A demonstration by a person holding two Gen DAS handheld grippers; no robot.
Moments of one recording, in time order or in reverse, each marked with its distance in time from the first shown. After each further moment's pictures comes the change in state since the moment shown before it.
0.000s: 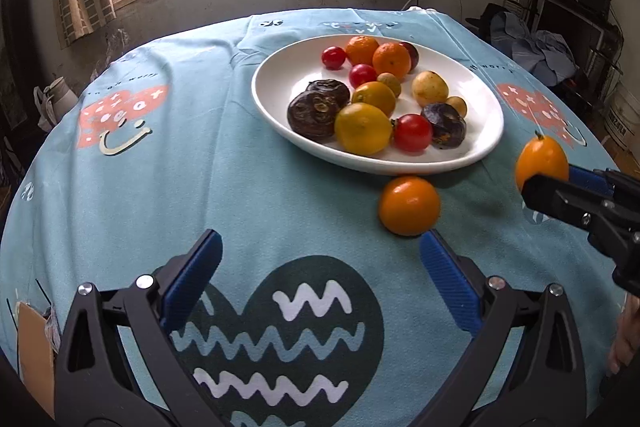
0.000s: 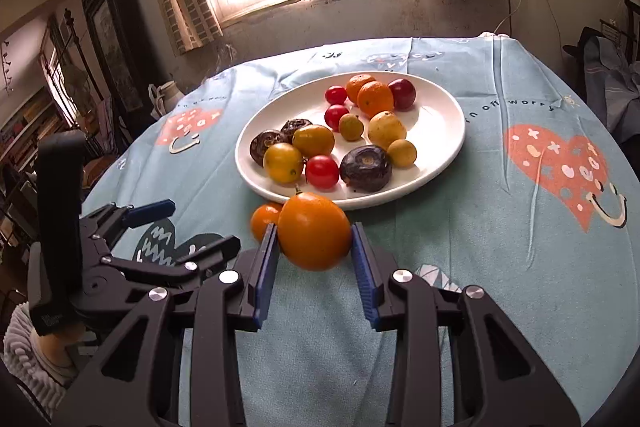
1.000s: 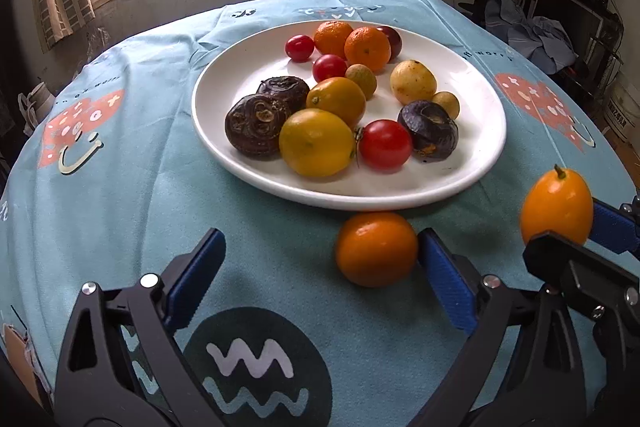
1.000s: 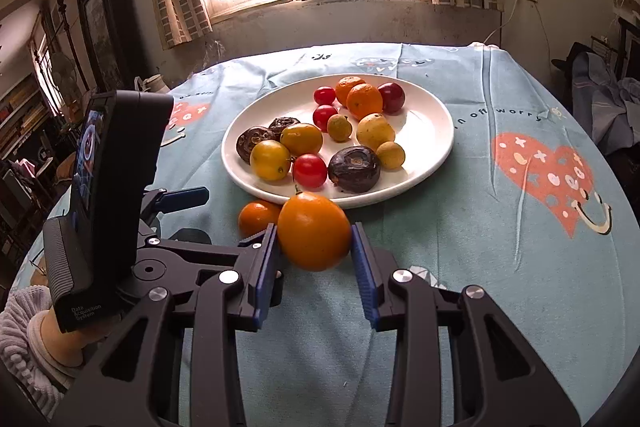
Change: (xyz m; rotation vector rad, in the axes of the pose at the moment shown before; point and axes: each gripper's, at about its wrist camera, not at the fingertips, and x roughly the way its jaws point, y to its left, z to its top) left arm 0.039 -0.027 0.020 0.010 0.048 -0.035; right arm 0.007 0.008 -0.002 -0.057 0.000 -0.084
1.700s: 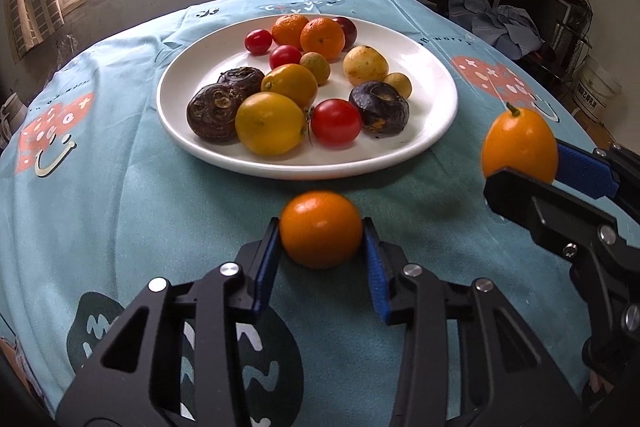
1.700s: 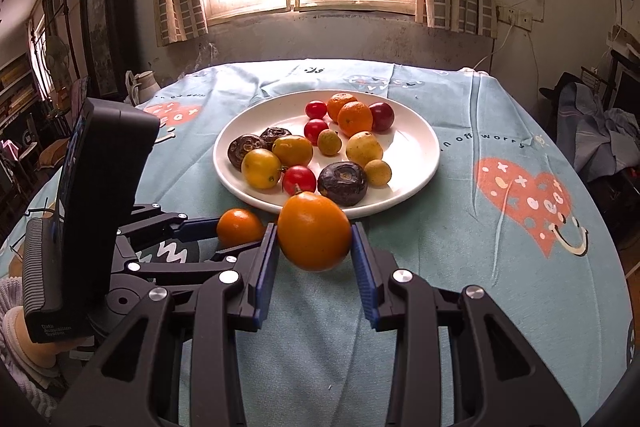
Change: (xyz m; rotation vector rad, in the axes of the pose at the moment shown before) left arm -0.009 -0.008 -0.012 0.057 0.015 -0.101; right arm -0.007 0.008 0.000 -0.073 -0.050 -0.084
